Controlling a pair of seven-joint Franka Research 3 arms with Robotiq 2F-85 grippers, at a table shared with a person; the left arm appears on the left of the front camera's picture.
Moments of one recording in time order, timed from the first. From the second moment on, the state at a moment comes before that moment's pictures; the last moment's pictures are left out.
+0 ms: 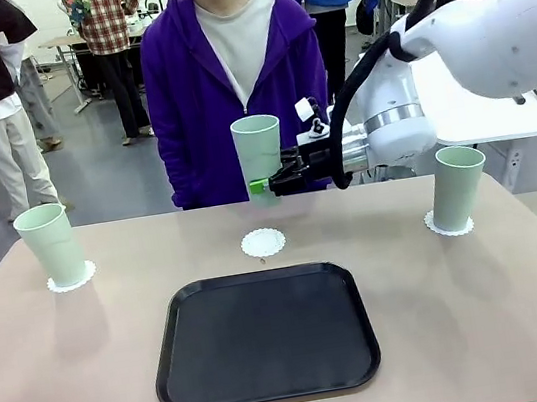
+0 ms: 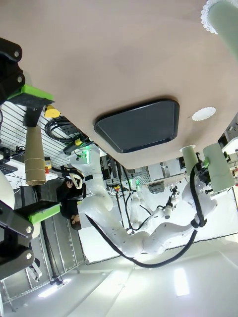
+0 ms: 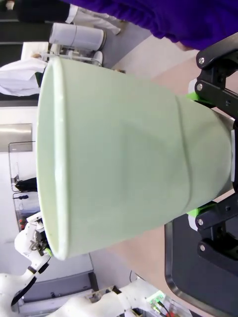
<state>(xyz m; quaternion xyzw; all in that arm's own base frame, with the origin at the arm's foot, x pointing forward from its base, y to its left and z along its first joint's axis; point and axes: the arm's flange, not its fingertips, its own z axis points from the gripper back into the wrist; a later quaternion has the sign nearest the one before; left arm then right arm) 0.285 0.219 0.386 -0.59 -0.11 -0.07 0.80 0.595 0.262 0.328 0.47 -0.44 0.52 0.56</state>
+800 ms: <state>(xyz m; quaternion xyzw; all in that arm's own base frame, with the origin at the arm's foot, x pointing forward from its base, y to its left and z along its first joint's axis) 0.285 0.219 0.386 -0.59 -0.11 -0.07 0.80 0.607 0.273 0.312 0.49 -0.43 0.50 0.56</state>
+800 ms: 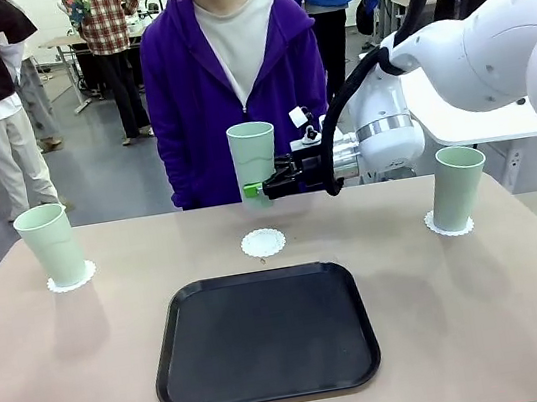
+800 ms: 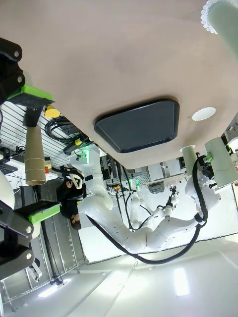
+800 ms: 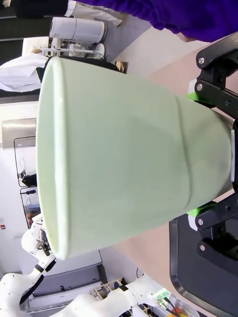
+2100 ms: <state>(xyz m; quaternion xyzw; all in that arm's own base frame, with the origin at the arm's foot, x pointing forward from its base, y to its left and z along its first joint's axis) 0.285 0.219 0.386 -0.59 -0.11 -0.07 0.80 0.624 0.275 0.234 0.53 -0.39 0.56 0.51</state>
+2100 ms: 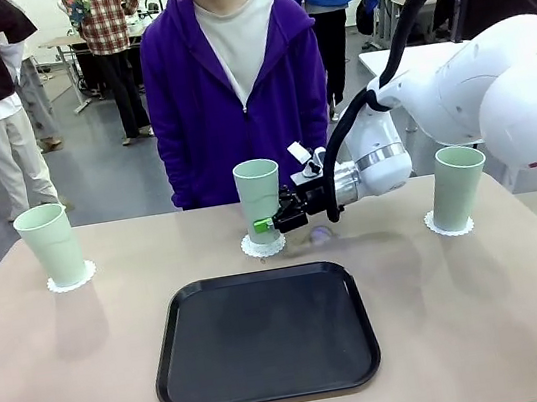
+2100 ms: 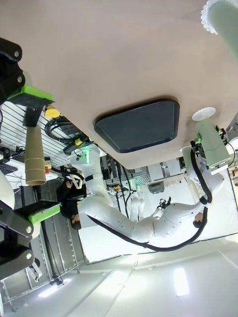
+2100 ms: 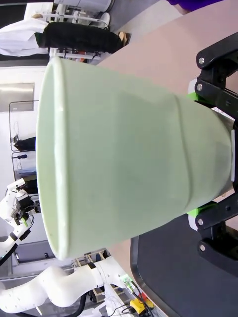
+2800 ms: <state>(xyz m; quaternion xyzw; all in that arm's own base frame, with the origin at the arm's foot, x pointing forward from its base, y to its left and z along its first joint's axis) 0.285 0.219 0.386 -0.59 -0.11 -0.07 0.80 0.632 0.279 0.214 0.53 -0.39 0.55 0.51</state>
